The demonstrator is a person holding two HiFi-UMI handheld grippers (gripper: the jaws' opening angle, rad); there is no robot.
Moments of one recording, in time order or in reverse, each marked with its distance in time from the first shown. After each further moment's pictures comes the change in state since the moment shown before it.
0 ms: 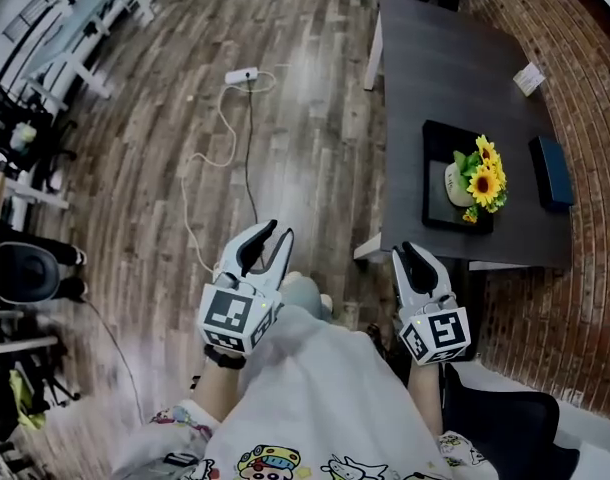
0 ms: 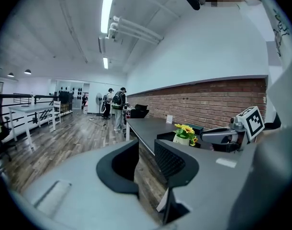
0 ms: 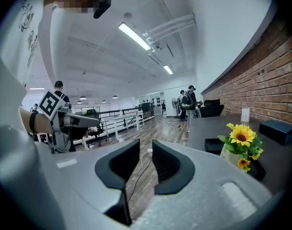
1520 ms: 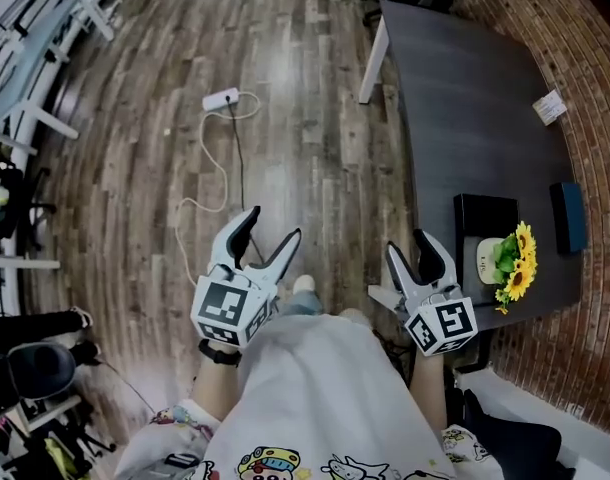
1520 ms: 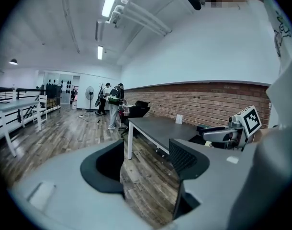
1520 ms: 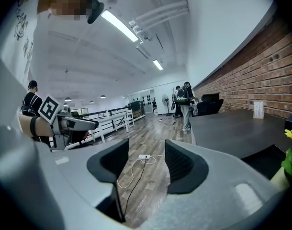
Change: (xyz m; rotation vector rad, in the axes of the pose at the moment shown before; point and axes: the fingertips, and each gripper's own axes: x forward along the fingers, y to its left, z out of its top) left arm 0.192 0.221 0.053 0.000 0.049 -0.121; right arm 0.261 -0.063 0.054 0.076 0.019 -0.100
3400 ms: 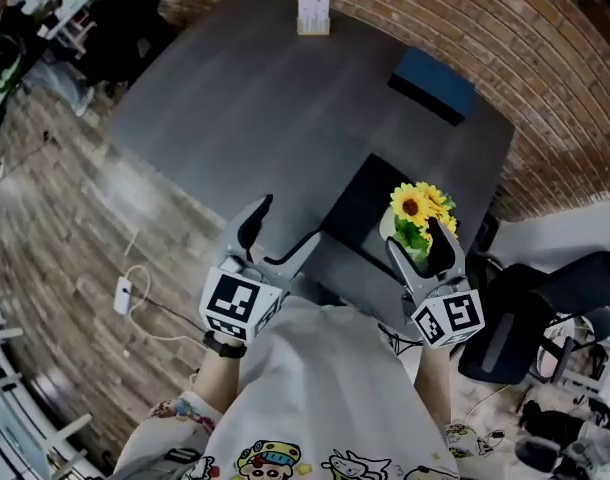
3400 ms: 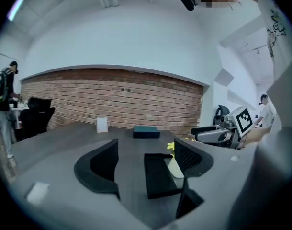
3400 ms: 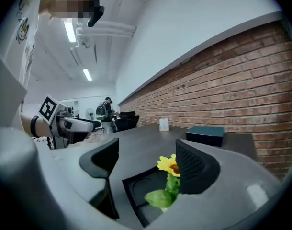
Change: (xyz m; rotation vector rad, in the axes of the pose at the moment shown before) left arm 0.315 -0.249 0.104 0.325 0.086 -1.026; right arm -0.134 -0.233 0.039 0.221 -0.196 -0.934
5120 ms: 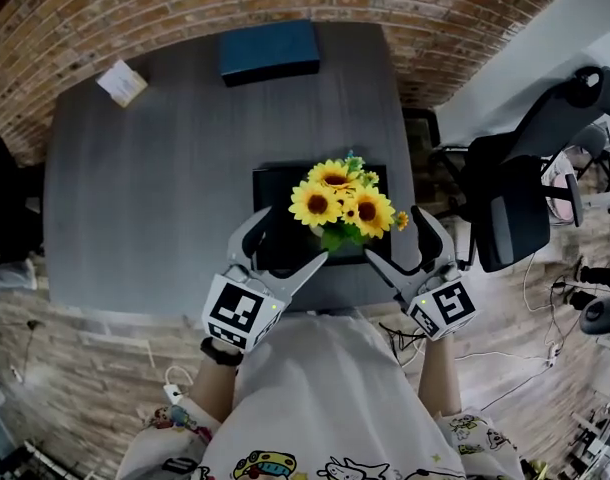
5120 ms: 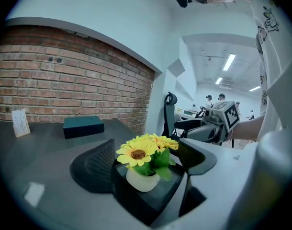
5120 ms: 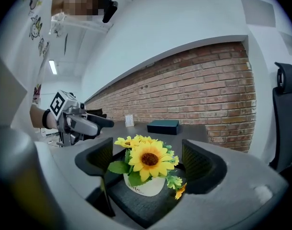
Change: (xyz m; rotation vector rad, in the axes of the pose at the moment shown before) left arm 0.135 -0.123 -0.020 0.170 0.213 -0.711; right arm -0.078 -0.074 -0.034 0.108 0.021 -0.413
